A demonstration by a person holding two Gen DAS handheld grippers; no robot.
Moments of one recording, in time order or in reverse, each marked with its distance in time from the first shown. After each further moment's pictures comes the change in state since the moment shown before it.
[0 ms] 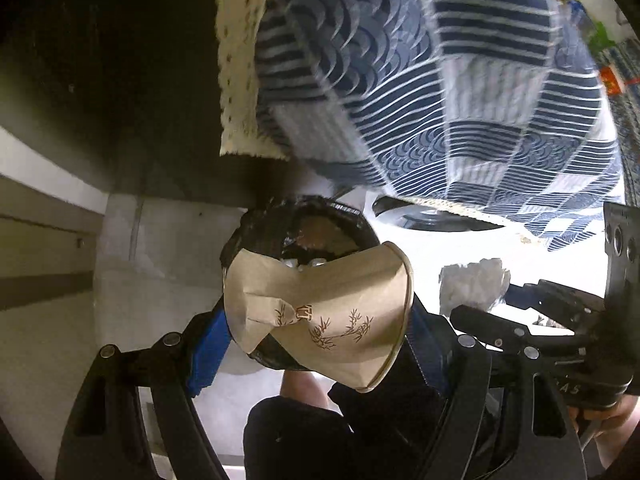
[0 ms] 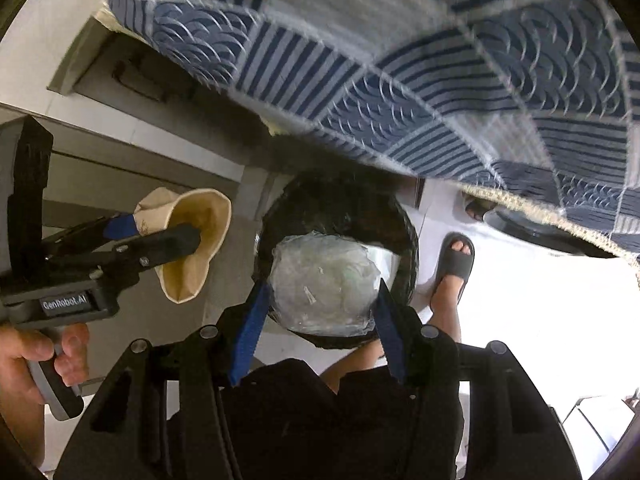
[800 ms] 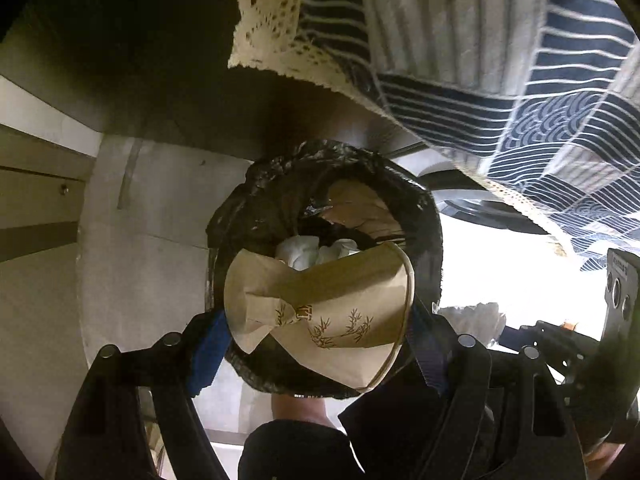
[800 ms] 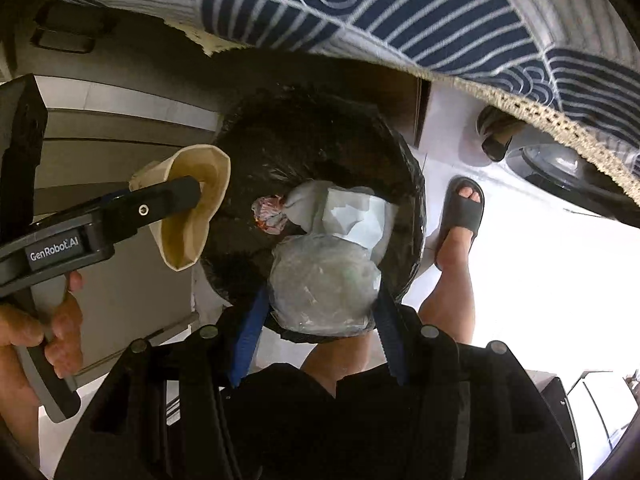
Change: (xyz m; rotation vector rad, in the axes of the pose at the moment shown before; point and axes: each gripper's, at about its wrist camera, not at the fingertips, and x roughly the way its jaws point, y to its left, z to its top) left arm 0.121 0.037 0.007 -0.138 0.133 0.023; right arm 0.115 -0.043 -0.006 0.058 0.200 0.003
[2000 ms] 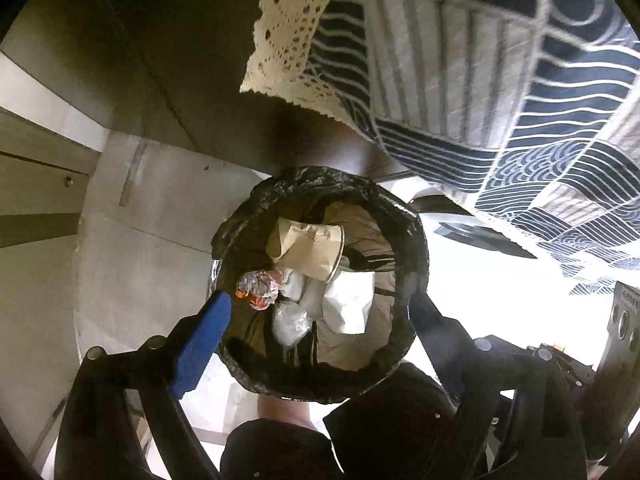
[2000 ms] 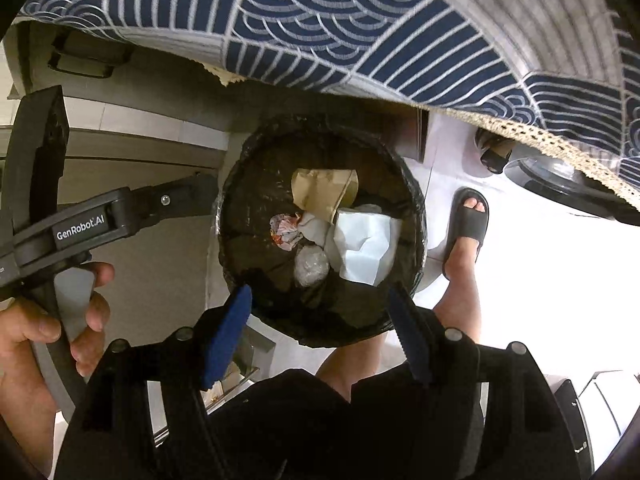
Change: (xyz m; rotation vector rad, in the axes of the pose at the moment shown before) left arm -0.028 -0.005 0.005 -0.054 -0.045 -0.012; right arm -0.044 0.003 0.001 0.012 -0.079 0.034
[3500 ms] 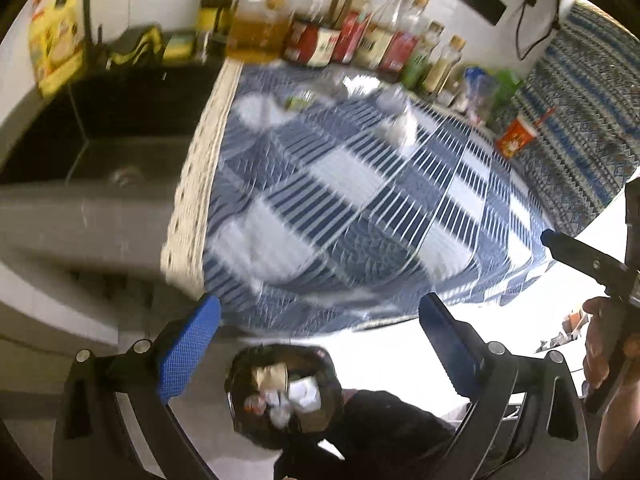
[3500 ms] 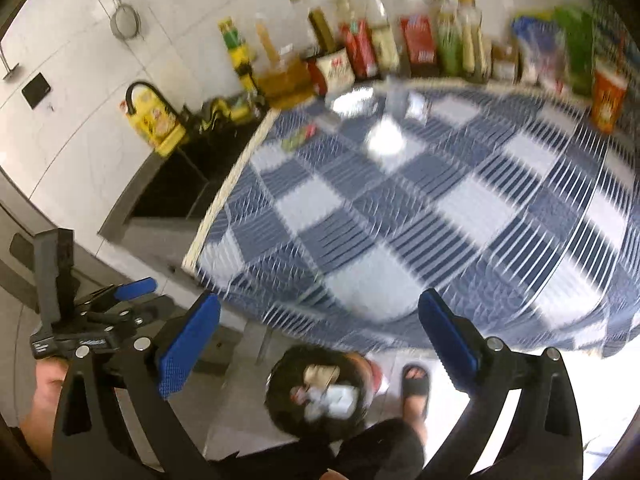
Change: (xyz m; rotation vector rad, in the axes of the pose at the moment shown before) left arm -0.294 -0.133 0.006 0.424 -0.494 -0.097; right arm -0.364 0.029 -0.008 -0.050 -0.724 -0.051
